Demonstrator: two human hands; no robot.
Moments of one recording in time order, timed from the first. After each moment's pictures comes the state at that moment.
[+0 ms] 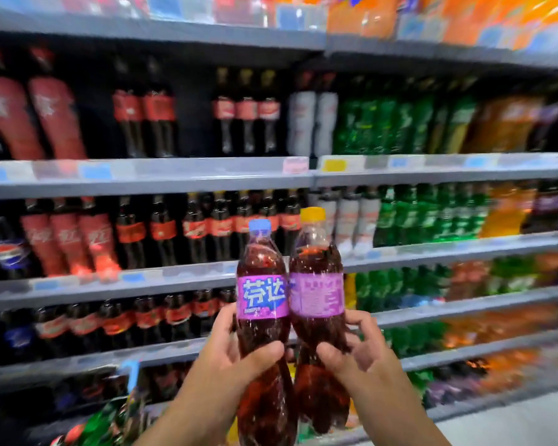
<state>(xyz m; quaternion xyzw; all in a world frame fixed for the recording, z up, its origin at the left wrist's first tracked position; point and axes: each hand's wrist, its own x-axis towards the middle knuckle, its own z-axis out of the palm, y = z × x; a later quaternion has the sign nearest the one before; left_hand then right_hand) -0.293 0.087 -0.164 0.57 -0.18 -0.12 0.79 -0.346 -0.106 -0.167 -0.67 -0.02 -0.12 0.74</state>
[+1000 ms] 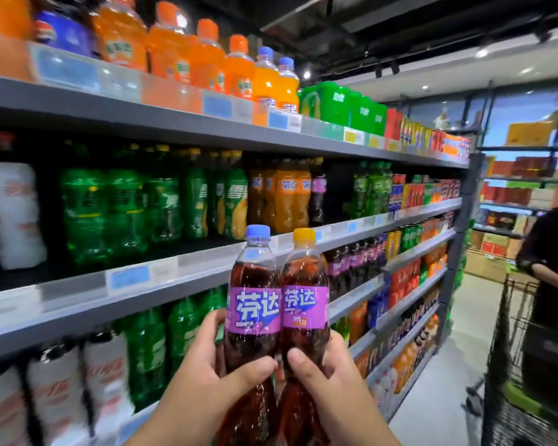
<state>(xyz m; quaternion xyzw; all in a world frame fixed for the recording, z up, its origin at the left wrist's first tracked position) -0.127 -0.378 -0.075 0.52 -0.42 -0.21 0.71 -0.254 -0.514 -0.090 -0.69 0.13 -0.31 0.64</state>
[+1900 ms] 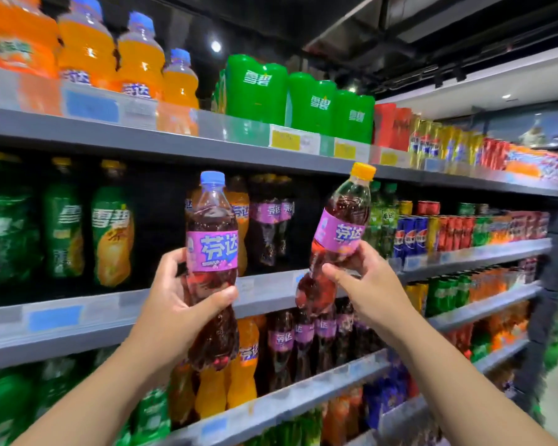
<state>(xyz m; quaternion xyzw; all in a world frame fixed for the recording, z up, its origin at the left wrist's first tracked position) -0.070 -0.750 -0.009 0.59 -0.36 0.07 0.72 -0.186 -1.007 0.031 -0.81 0.03 -0.39 0.44</state>
